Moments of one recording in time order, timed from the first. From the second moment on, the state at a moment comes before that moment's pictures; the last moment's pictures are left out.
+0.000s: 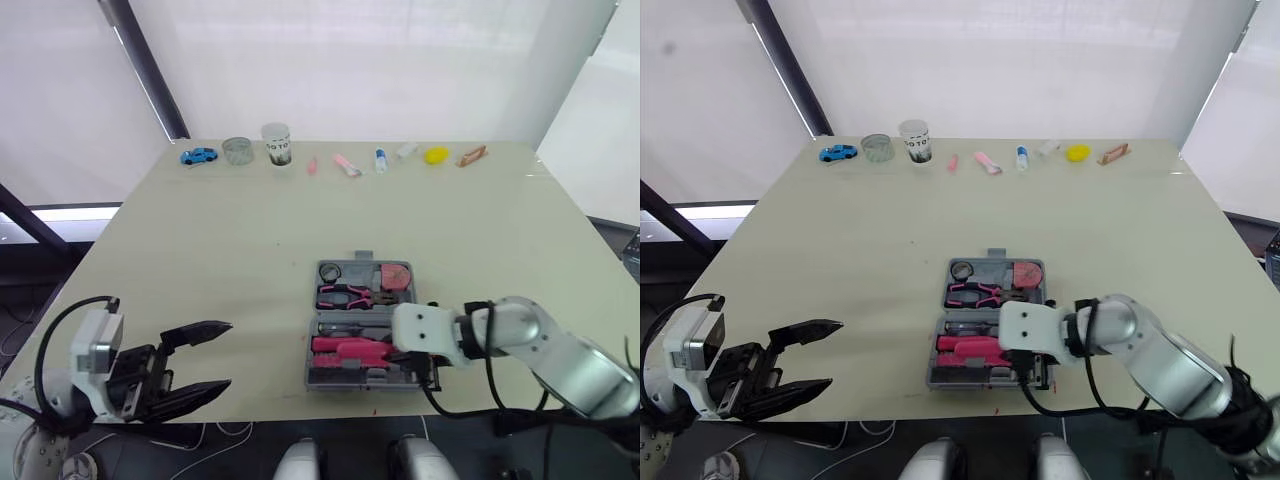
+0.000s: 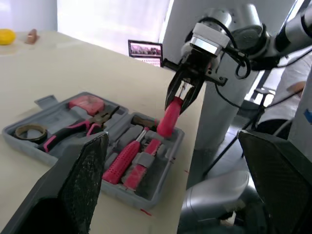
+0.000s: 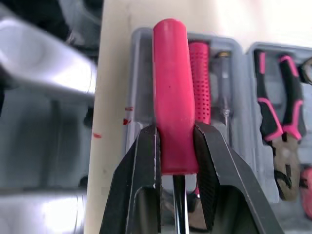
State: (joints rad) left arm 0.24 0.80 0.47 -0.12 -0.82 0.25 -1.55; right arm -0.59 -0.77 0.64 -0.64 0.12 0.87 0.95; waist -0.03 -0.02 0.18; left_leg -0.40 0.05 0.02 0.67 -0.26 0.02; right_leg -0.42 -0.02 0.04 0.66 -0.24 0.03
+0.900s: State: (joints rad) left arm 0.24 0.87 0.41 -0.04 -0.83 0.17 -1.55; right arm -0.69 -0.51 0.90 -0.50 0.03 1.13 0.80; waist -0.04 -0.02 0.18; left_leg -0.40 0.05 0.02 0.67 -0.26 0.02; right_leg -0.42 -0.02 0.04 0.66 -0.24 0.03
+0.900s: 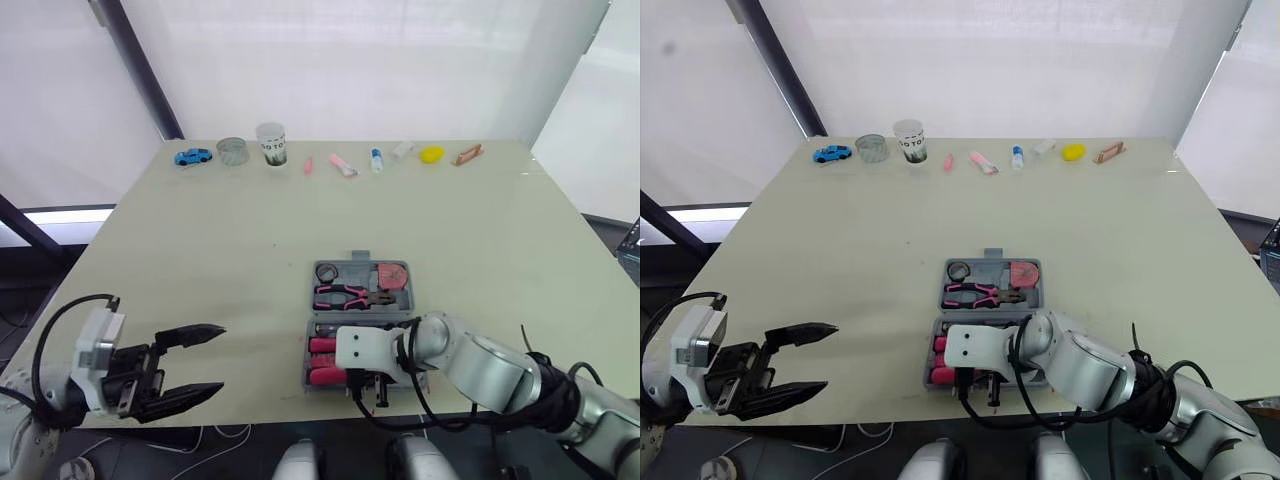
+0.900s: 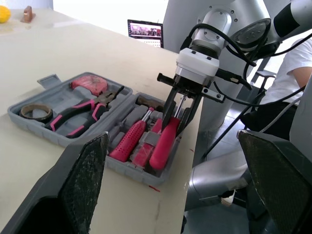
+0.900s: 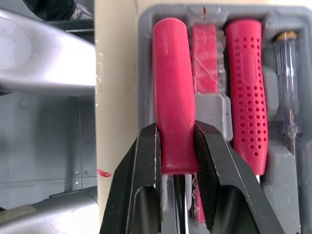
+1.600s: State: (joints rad) left arm 0.26 0.87 0.41 -0.05 -0.83 0.17 -1.56; right arm -0.48 -0.52 0.71 -0.44 0.10 0.86 0.79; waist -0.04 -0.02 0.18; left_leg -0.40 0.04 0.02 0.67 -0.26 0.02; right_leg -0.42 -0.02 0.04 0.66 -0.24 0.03
